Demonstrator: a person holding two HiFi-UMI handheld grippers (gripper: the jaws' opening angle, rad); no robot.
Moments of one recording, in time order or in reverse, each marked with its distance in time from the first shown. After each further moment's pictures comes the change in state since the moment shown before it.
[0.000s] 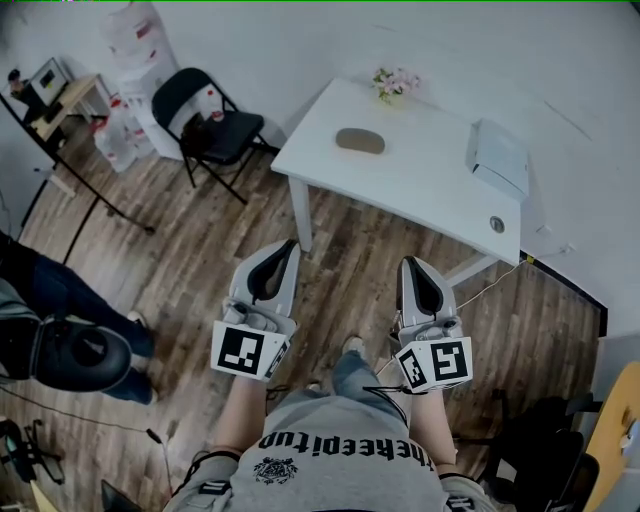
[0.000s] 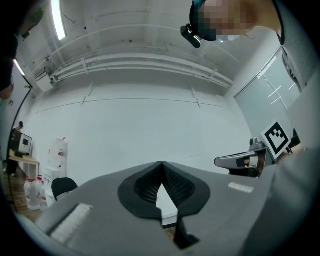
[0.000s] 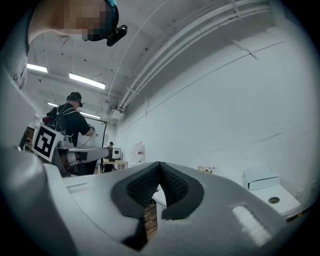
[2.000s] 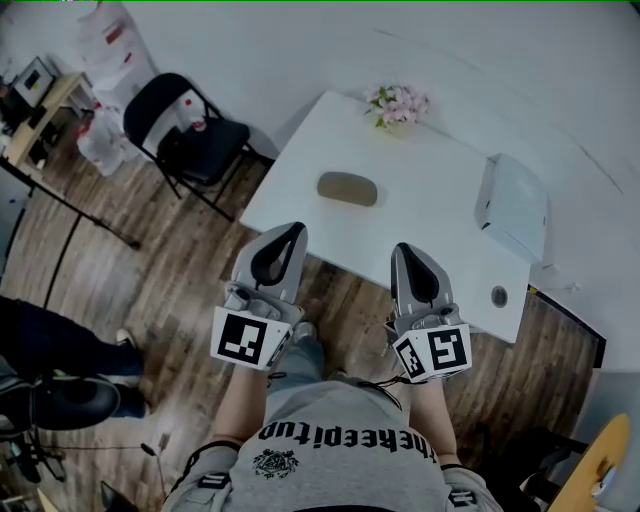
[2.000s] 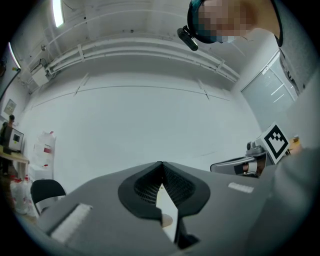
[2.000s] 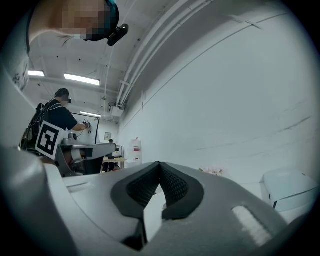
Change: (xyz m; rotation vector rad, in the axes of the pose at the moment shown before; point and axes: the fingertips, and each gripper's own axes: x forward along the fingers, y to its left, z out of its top) left arm 0.260 0.081 -0.053 0.003 0.004 -0.005; right arm 0.230 -0.153 -0.026 0.019 0.042 0.080
